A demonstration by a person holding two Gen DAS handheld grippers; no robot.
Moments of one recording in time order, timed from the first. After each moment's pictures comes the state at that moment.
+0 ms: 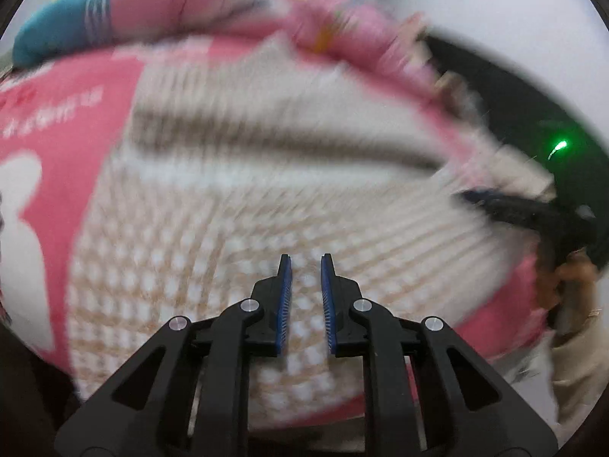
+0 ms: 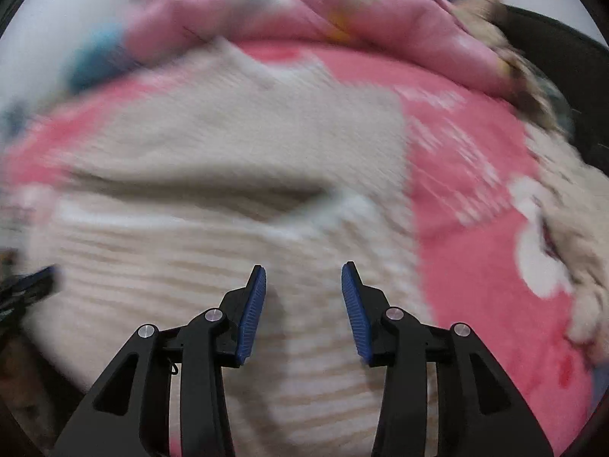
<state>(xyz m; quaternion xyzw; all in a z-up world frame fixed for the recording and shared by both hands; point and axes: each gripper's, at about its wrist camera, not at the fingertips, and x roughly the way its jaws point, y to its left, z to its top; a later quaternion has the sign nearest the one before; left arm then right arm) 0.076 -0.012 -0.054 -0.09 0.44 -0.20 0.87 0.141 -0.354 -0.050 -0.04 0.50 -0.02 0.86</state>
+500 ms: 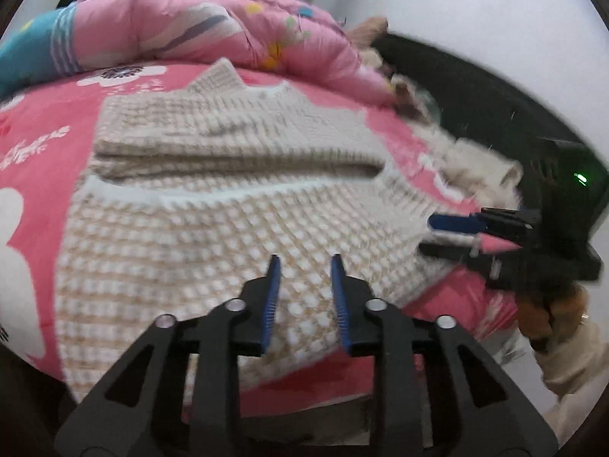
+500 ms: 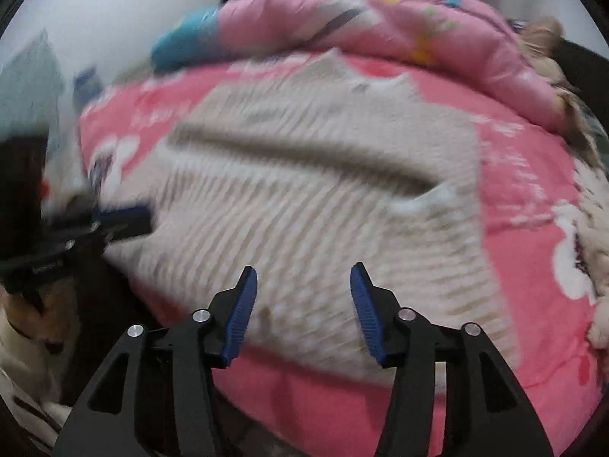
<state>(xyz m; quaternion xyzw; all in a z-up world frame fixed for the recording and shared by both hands) 0.041 -0.043 -0.013 -0.06 0.40 -0.27 0.88 0.069 -0.299 -0.015 -0.05 0.47 0.17 0.87</state>
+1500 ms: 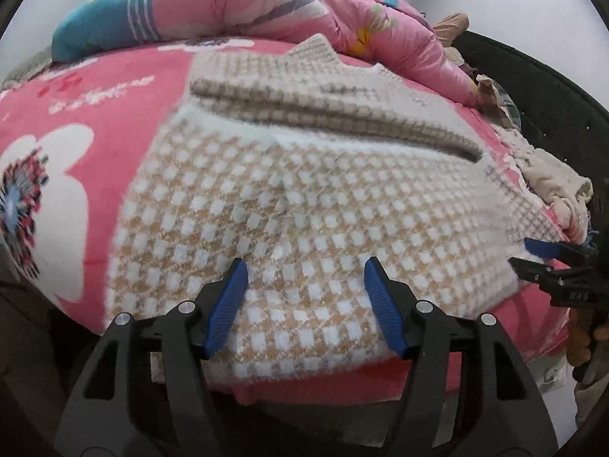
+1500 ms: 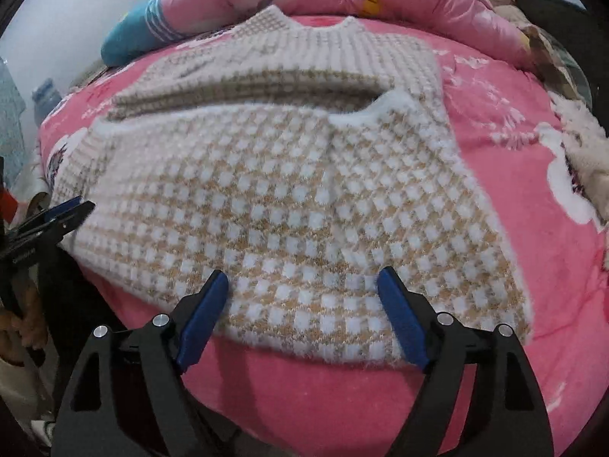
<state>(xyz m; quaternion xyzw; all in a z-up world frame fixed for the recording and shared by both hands) 0.040 -0.001 -0.044 -0.07 0.42 -0.13 0.90 0.073 -0.337 -0.045 0.00 0.50 0.10 0.86</state>
